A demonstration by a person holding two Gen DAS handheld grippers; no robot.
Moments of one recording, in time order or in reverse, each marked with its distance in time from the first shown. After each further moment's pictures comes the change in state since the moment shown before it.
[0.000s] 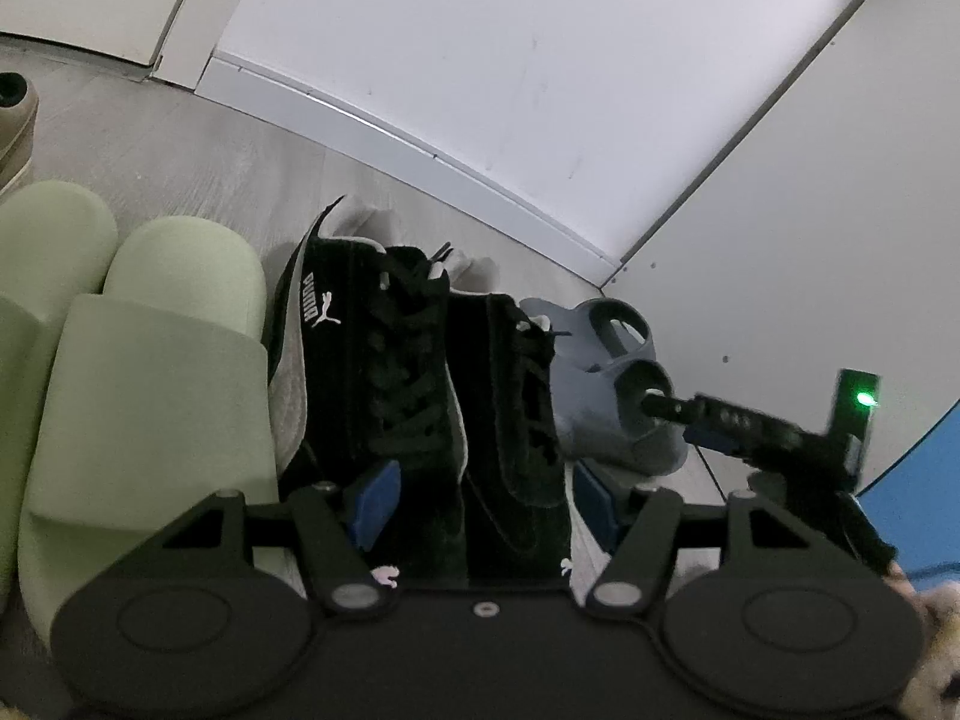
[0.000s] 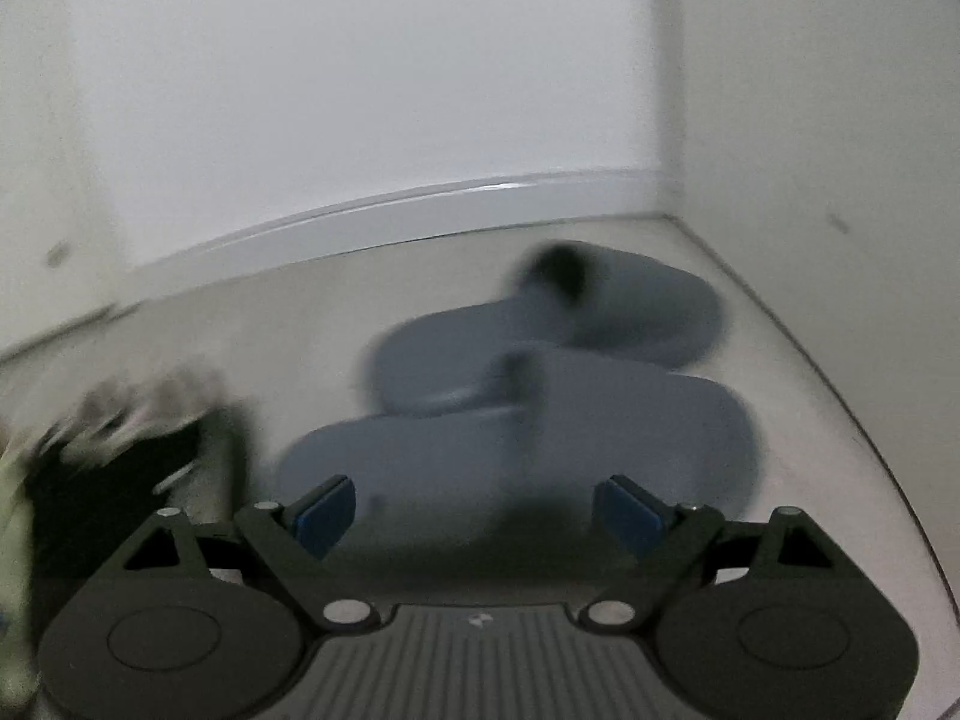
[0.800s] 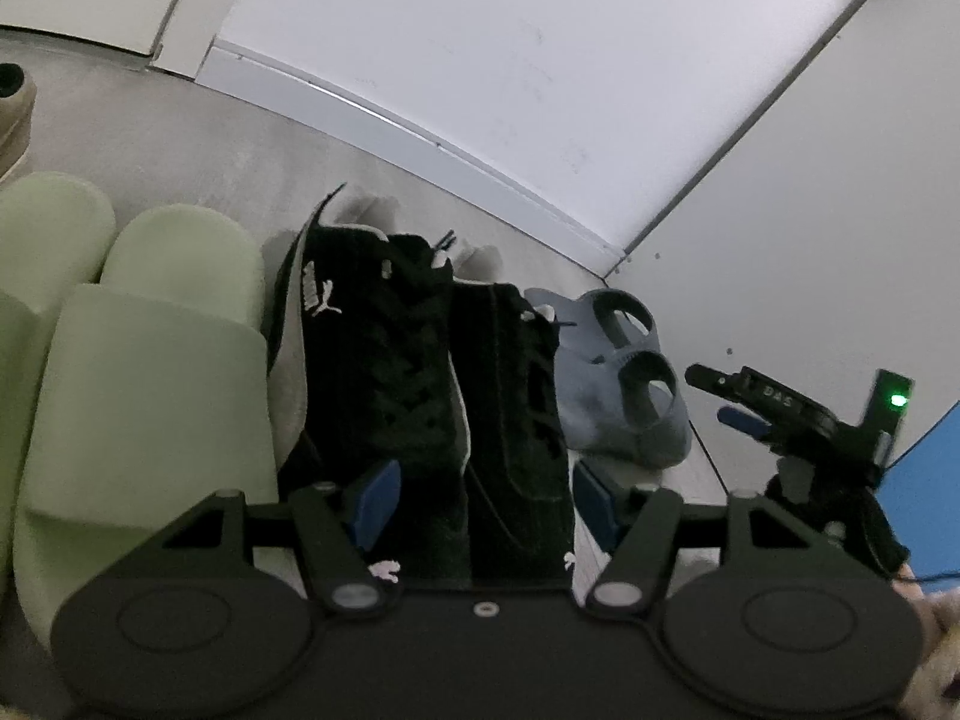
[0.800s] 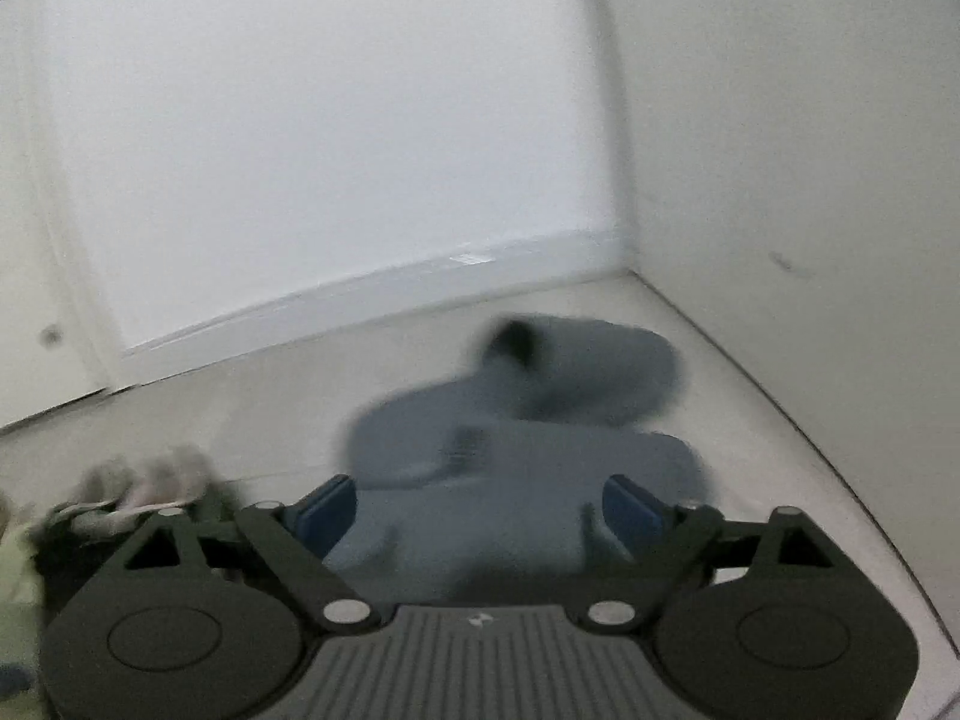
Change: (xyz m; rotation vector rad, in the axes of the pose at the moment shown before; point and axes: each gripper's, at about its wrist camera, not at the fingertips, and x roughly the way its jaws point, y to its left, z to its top) left arm 0.006 -0.001 0.000 0.004 0.029 0.002; right arm -0.005 -0.025 0.009 0.129 -0.066 0.068
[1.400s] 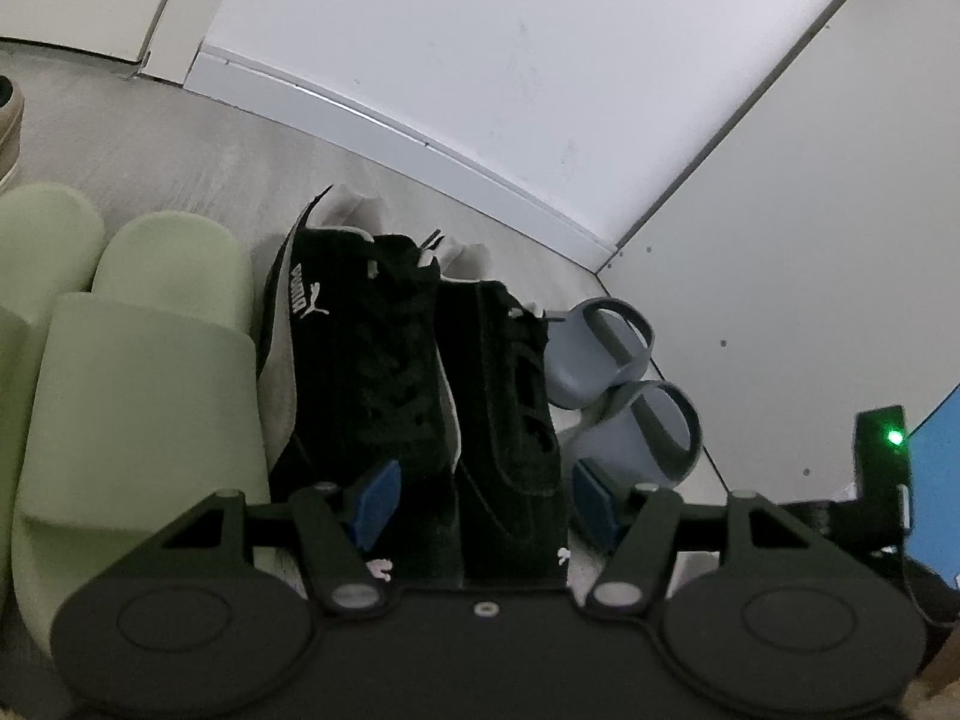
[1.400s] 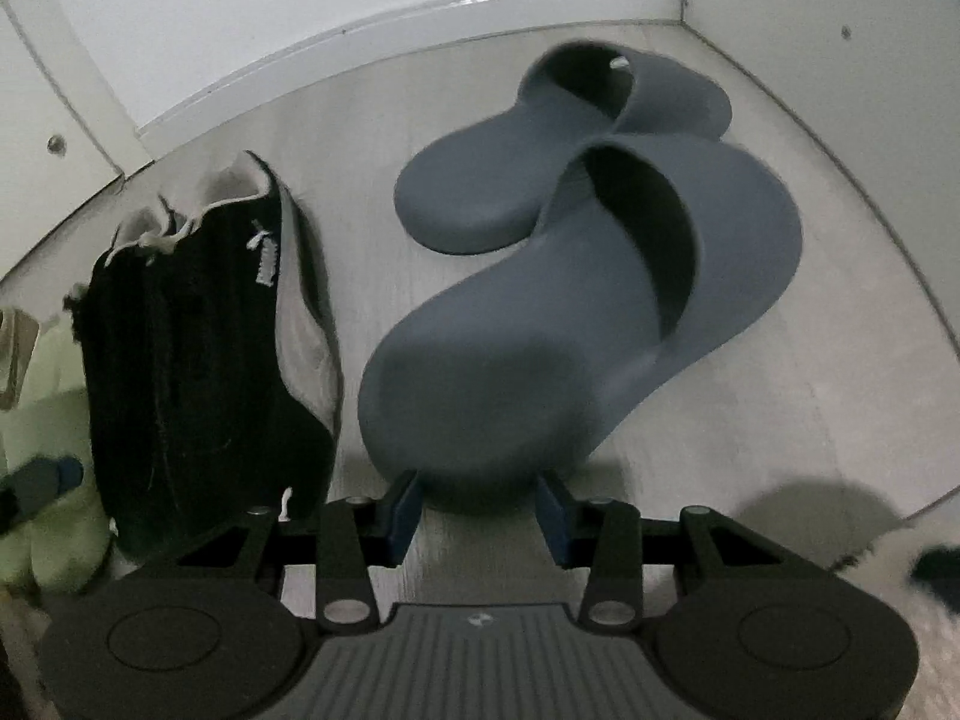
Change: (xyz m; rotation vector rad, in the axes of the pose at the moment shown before) left arm 0.002 -0.004 -0.001 0.018 0.004 -0.007; right arm 0.008 0.071 -0.060 -0.107 0.474 0.010
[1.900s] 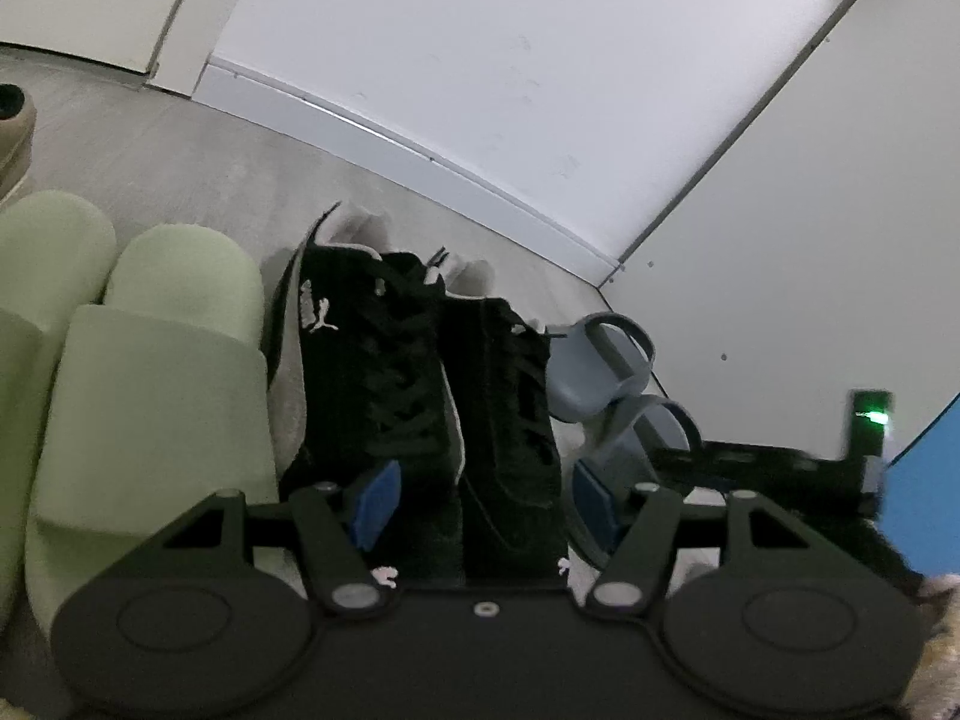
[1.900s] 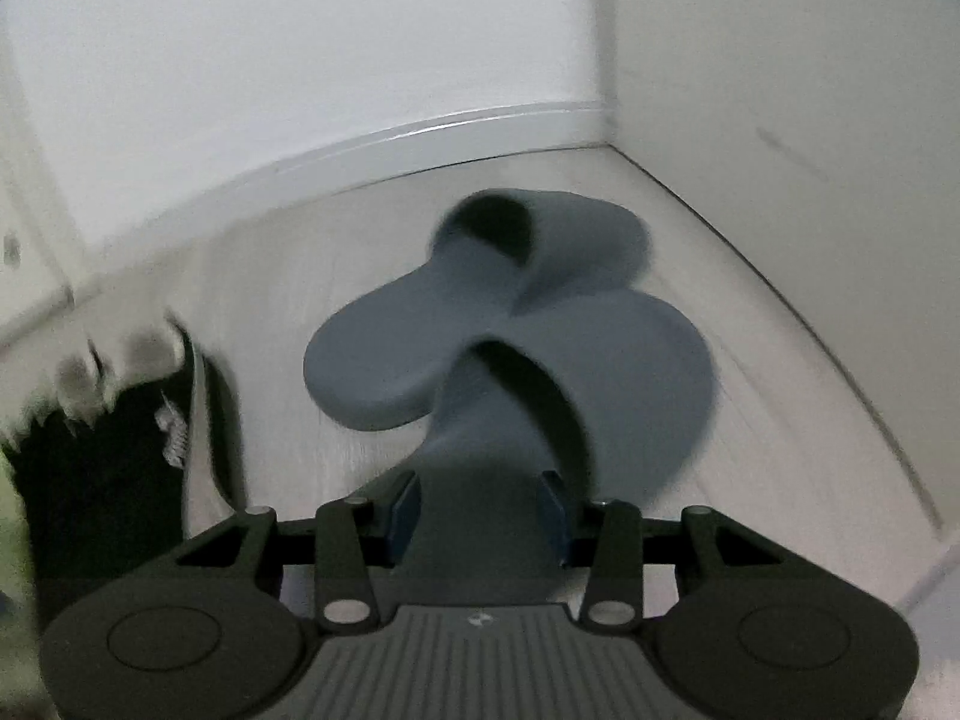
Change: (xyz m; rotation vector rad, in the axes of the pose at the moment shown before) left arm -0.011 0.003 0.002 -0.016 -0.040 0.004; right arm -0.021 -0.037 0.019 0.098 -0.192 -0.096
